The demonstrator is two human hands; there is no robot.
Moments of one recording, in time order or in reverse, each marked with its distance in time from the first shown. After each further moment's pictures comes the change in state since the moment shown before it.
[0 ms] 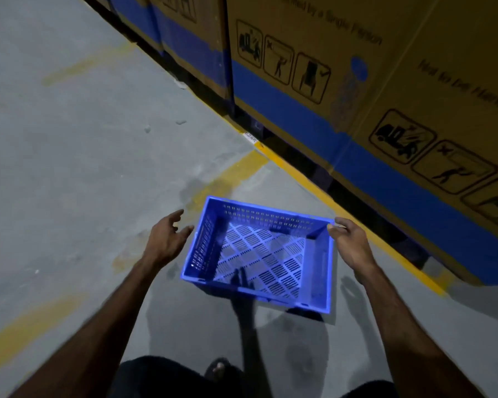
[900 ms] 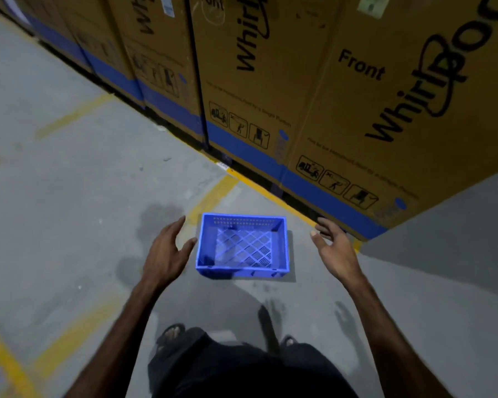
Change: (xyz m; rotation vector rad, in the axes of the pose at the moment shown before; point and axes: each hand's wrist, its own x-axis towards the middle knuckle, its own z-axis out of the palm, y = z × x) left_hand -0.284 0.167 -0.291 0.030 -0.023 0.346; right_hand -0.391 -0.227 -0.158 -0.070 0.119 -0.192
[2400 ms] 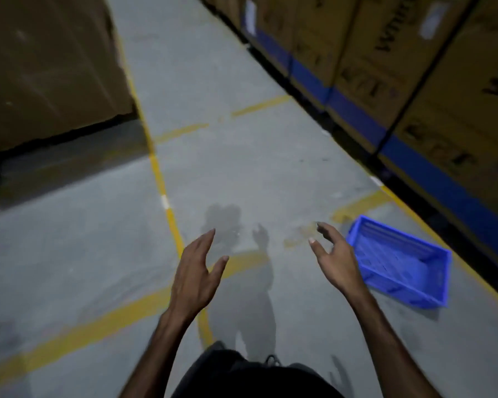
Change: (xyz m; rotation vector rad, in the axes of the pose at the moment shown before) left_hand -0.362 -0.330 -0.344 0.028 0.368 -0.223; right_hand -0.348 -0.219 0.440 -0.055 -0.357 -0.343
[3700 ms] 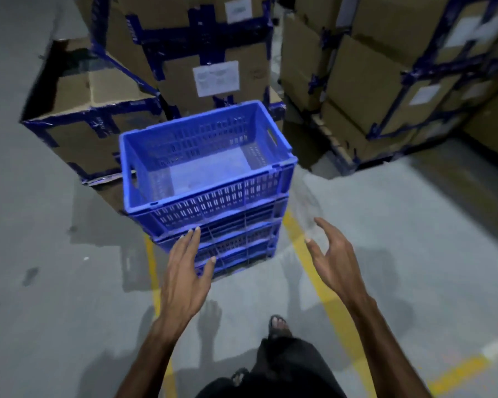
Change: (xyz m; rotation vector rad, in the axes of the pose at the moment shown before) left_hand -0.552 -0.456 -0.374 0.111 1.165 -1.247; right_hand -0.487 -0.411 0.752 -0.261 -1.289 -1.161
